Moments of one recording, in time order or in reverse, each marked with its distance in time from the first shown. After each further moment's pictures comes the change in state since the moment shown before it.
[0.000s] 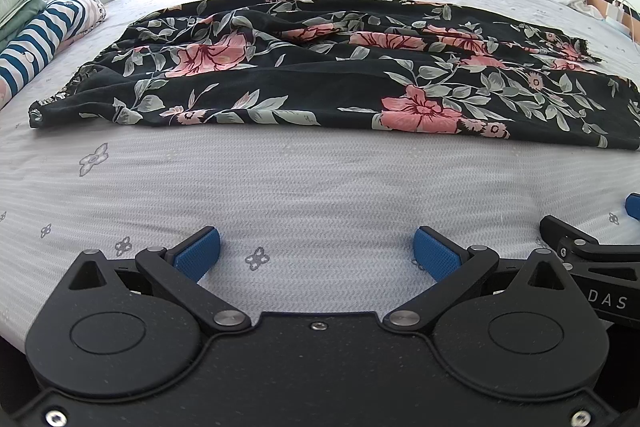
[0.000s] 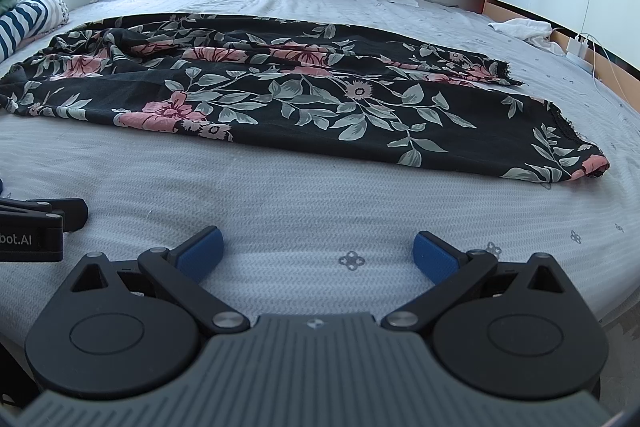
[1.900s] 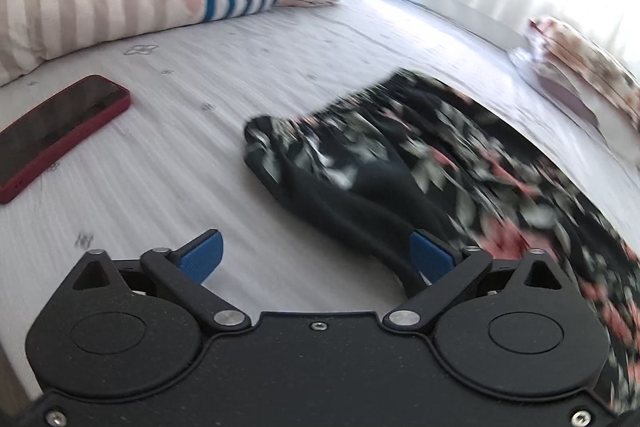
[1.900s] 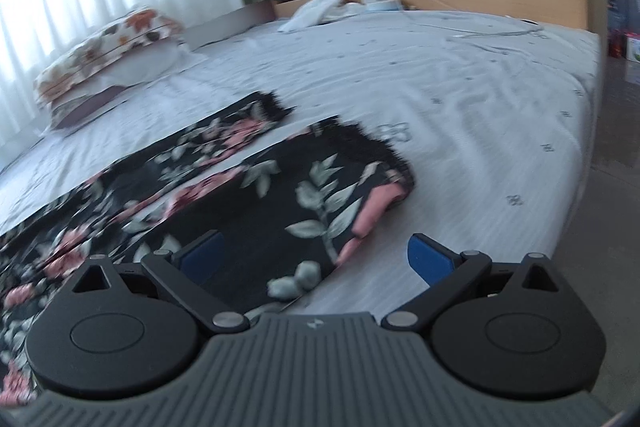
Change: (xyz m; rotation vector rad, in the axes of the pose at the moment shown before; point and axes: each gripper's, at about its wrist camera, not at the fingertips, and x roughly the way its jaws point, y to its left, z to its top) left arm 0.044 0.252 0.067 -0.691 -0.106 0.278; right arm 0.021 -0.202 0.042 0.629 -0.123 -0.315
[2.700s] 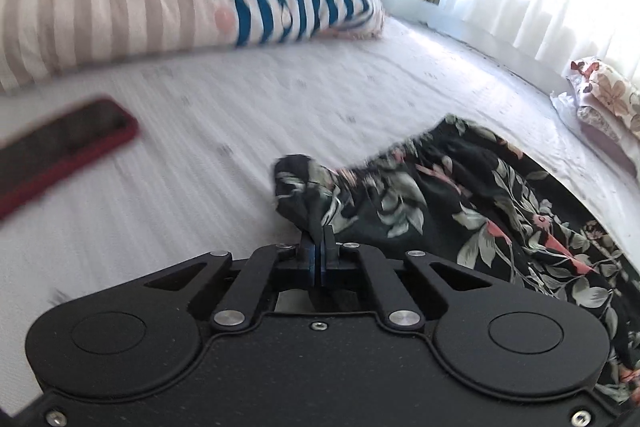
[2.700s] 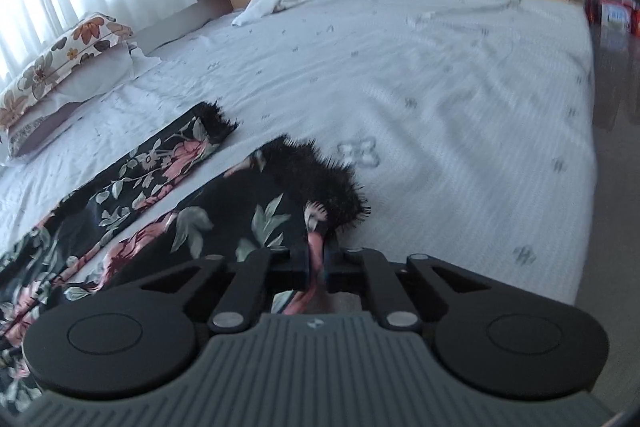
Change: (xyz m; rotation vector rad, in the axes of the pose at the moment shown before) left arm 0.038 0.000 0.023 -0.051 -0.114 0.106; right arm 0.057 -0.021 0.040 0.062 0.040 -0.083
